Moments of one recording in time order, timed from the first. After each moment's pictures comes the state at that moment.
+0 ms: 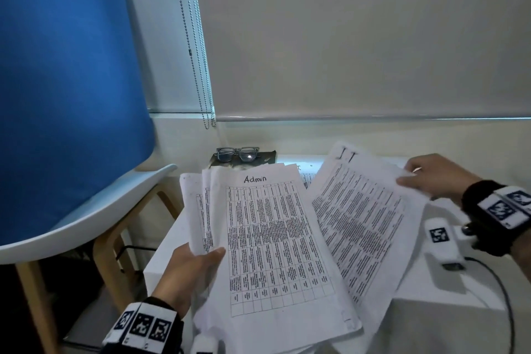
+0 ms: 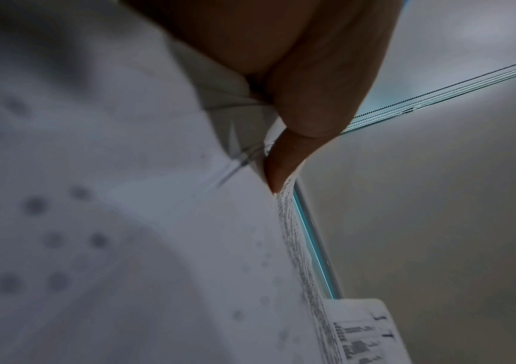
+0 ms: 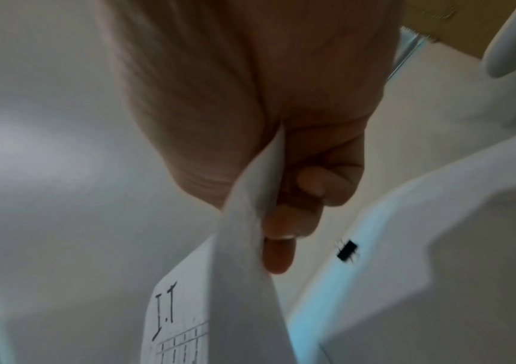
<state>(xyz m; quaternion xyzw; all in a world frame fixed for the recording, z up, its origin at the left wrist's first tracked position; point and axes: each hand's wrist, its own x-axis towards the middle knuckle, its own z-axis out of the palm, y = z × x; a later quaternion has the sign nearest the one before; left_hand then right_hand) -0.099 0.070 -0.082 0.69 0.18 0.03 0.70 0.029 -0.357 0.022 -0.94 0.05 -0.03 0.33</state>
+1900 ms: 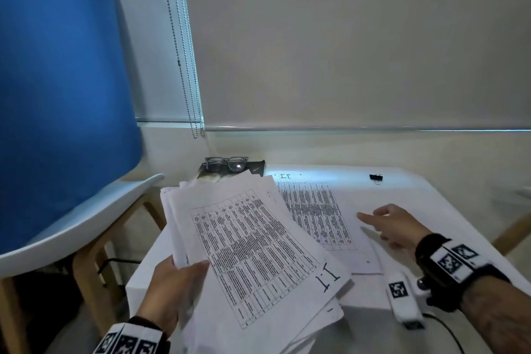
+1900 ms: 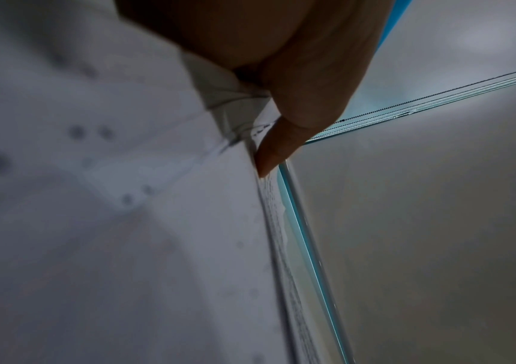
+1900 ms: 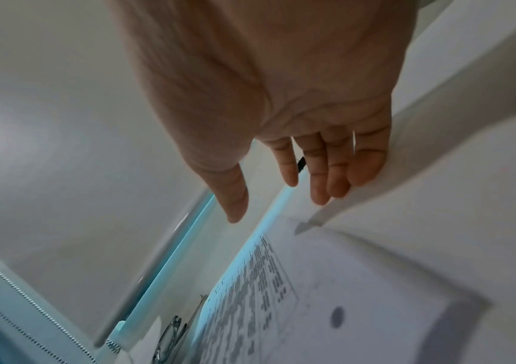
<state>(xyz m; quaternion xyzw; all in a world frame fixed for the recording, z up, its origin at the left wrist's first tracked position) -0.107 0.055 -0.072 0.70 0.20 0.08 0.68 -0.020 -0.309 -0.021 -0.83 0.18 0.06 0.52</state>
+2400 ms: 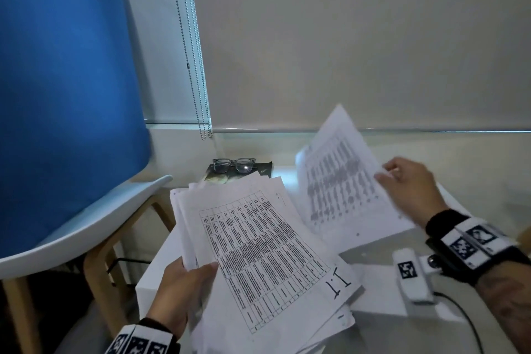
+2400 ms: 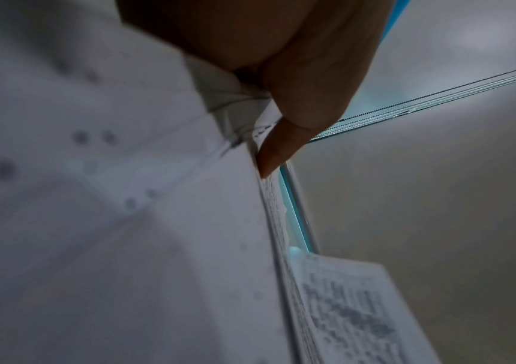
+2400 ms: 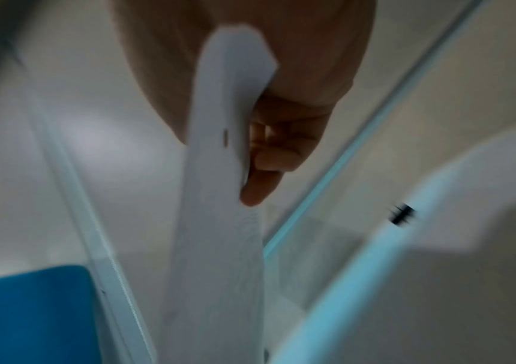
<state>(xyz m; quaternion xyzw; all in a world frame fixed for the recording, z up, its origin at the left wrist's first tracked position) -0.103 0.061 -0.075 0.69 0.20 0.08 0.69 -0.002 -0.298 0.026 -0.88 0.05 -0.23 0.41</state>
